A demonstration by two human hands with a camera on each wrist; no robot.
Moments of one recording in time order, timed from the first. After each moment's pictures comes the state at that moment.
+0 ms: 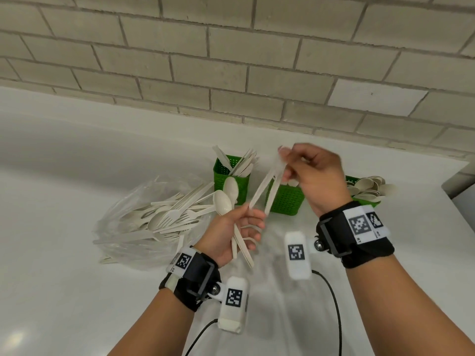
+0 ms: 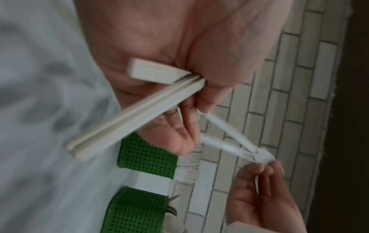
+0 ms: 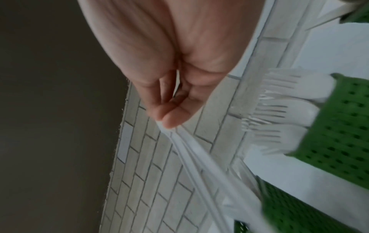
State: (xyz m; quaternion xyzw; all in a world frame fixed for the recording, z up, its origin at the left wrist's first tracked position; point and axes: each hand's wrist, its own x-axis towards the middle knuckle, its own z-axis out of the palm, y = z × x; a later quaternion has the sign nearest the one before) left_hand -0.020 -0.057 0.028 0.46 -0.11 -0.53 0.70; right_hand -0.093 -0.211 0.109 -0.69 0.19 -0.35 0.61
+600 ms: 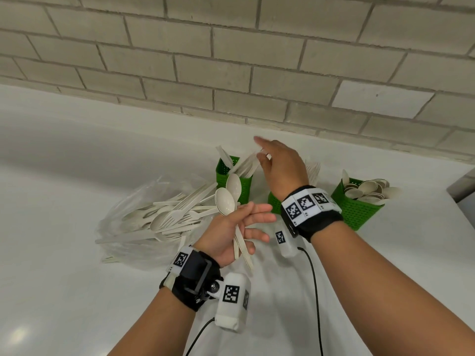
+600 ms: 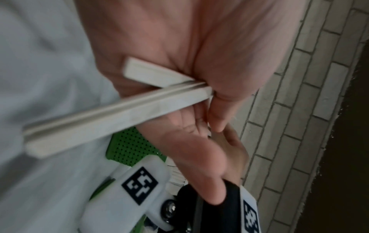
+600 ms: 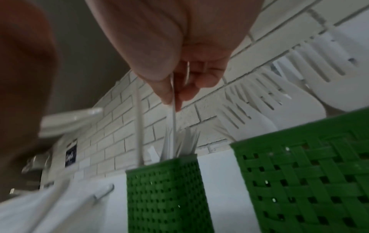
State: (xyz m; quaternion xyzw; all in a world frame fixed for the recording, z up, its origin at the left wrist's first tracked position) left_hand -0.017 -0.055 0.034 0.40 -0.14 -0.56 0.72; right_hand -0.036 -0.218 0.083 -0.92 0.19 -0.26 0.22
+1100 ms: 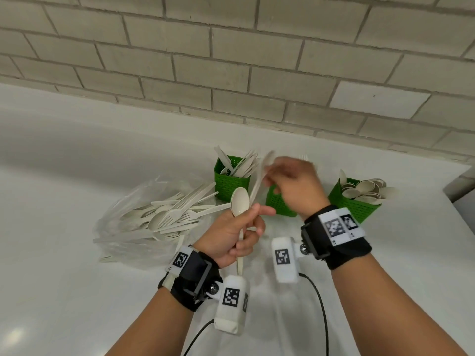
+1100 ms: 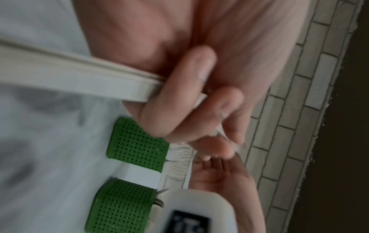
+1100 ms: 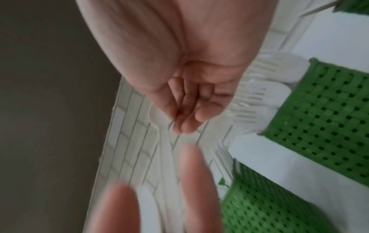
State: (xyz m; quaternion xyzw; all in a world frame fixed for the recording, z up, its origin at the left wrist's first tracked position) left_hand -0.023 -0.054 0.032 0.44 -0.18 -0.53 0.70; right_hand -0.078 -0.204 0.092 -0.78 0.24 -0.23 0.53
